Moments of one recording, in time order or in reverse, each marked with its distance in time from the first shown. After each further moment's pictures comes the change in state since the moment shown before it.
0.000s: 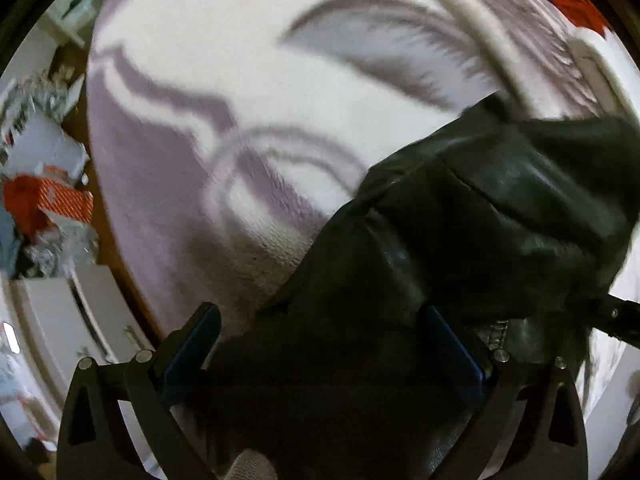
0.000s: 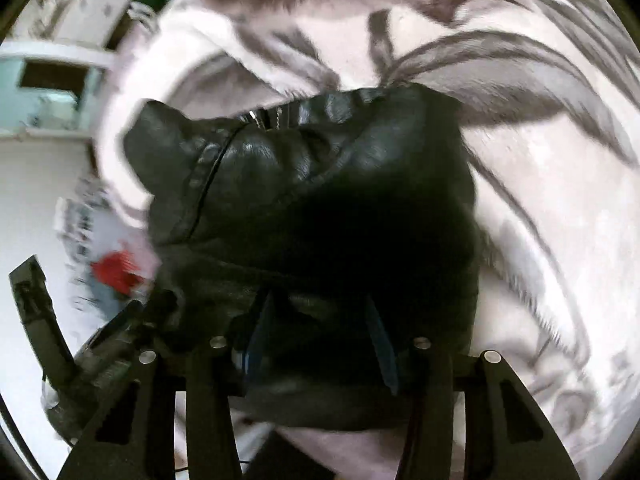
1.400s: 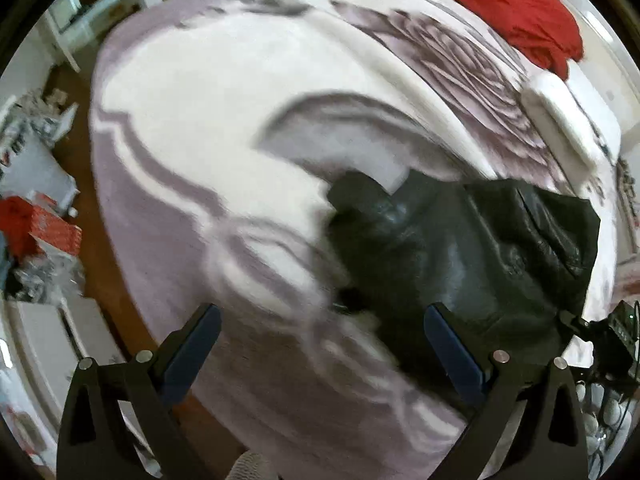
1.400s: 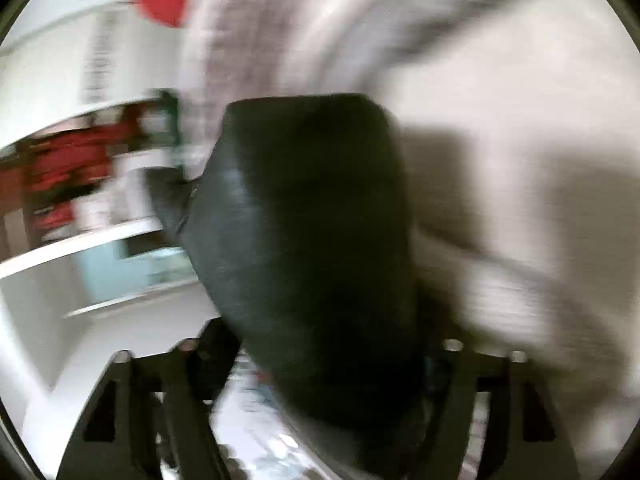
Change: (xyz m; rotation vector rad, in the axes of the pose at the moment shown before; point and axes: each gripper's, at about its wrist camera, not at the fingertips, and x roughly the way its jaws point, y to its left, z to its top) left arm -0.088 -0.022 0.003 0.021 -0.172 -0.107; right arm 0.001 -0.179 -0.020 0.533 -0.176 0.552
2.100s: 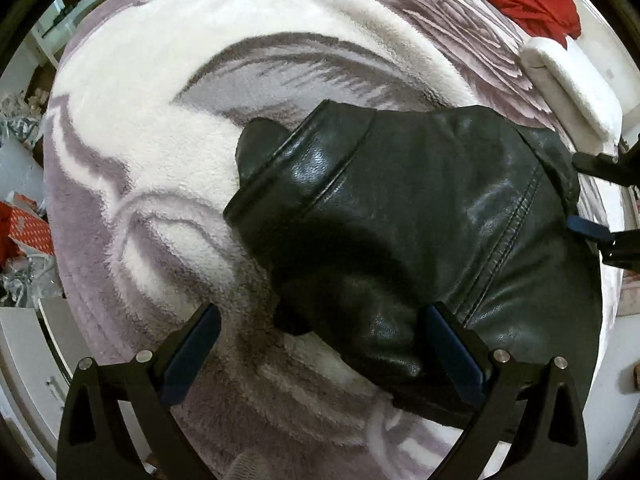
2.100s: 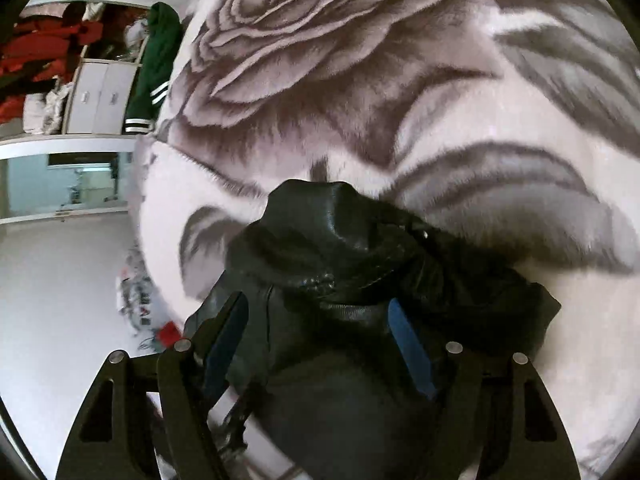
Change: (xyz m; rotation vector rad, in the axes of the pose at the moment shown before) left arm 0.061 -0.029 -0.004 0.021 0.049 -0.006; right arm 0.041 0.152 0.090 -0.355 0.075 -0.281
